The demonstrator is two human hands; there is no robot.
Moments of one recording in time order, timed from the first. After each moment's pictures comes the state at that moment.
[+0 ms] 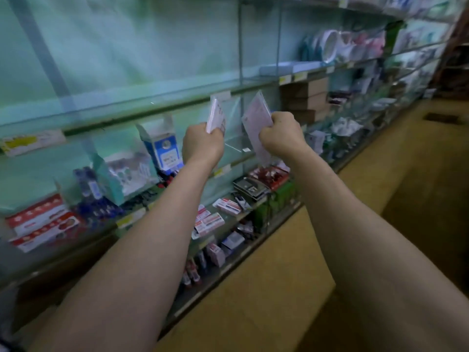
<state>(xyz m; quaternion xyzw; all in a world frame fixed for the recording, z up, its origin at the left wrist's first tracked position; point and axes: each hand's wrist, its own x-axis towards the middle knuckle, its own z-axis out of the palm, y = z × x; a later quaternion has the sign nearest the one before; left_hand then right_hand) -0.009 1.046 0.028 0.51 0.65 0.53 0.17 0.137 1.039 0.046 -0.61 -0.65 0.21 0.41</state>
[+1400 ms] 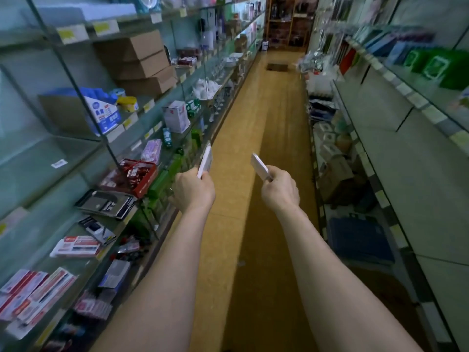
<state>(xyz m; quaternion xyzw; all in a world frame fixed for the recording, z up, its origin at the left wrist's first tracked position) 0.323 1.194 -0.141 0.63 0.64 0.33 0.30 0.444 1.101 -0.121 -0.85 -0.31 0.19 0.38</state>
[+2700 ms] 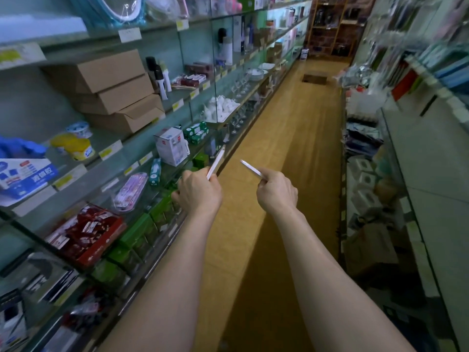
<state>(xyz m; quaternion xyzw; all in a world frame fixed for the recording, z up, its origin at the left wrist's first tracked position) 0.621 1.450 -0.111 0.63 0.69 0.29 0.21 0.736 1.399 -0.107 -0.83 -0.43 0.19 0.30</state>
